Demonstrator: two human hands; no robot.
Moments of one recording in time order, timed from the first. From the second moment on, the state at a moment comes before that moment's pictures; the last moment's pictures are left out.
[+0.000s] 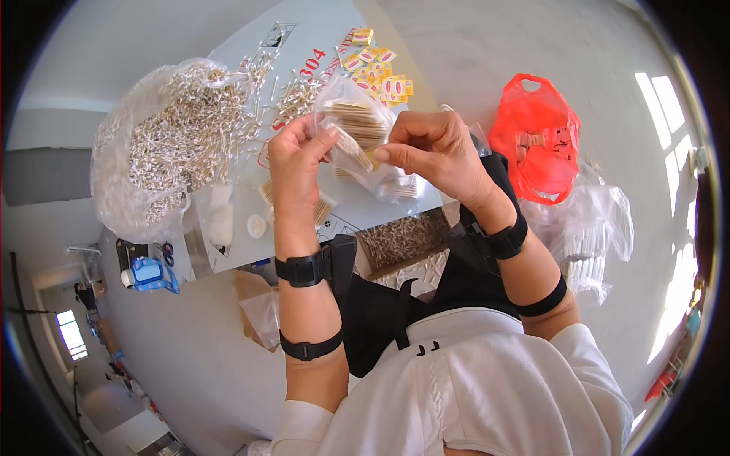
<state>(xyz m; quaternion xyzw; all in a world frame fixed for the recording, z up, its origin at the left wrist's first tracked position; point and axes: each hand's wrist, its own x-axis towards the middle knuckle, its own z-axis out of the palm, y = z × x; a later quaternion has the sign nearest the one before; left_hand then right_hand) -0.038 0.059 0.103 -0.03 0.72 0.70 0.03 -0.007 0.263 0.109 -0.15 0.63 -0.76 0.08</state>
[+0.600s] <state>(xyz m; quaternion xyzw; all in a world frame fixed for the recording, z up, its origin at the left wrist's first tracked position) -0.015 0.083 0.148 -0.03 0.67 0.73 -0.14 -0.025 0.279 0.124 -0.02 0.61 -0.79 0.00</state>
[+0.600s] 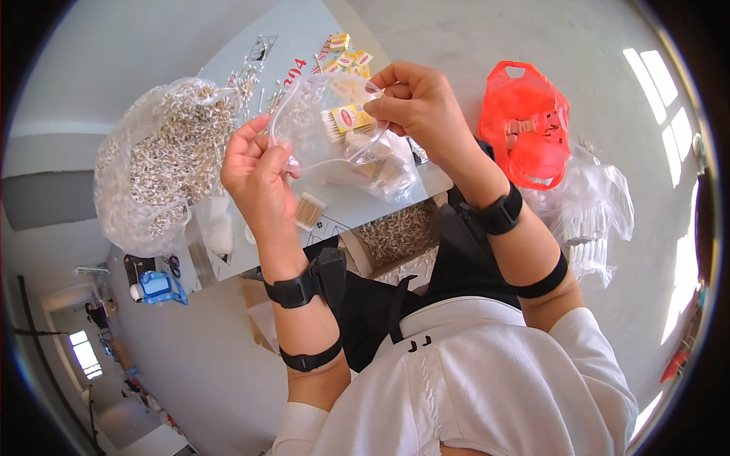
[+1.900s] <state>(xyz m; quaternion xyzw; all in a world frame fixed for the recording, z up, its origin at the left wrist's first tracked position) -0.034 0.116 0.139 0.17 0.92 0.21 0.30 -0.039 0.283 0.103 -0.08 0.61 -0.78 0.13</state>
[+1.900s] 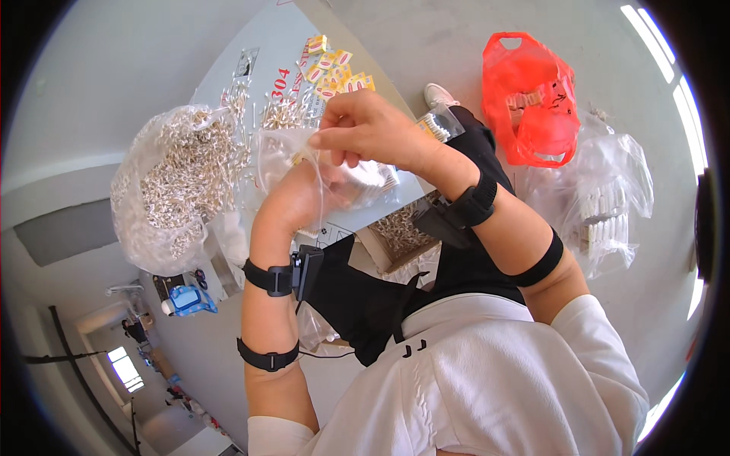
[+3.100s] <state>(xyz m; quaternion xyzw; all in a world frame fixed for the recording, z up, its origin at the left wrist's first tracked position) -0.043 0.135 0.106 0.29 0.95 -0.07 0.09 -0.008 0.254 -0.047 0.13 0.62 -0.75 0.22</state>
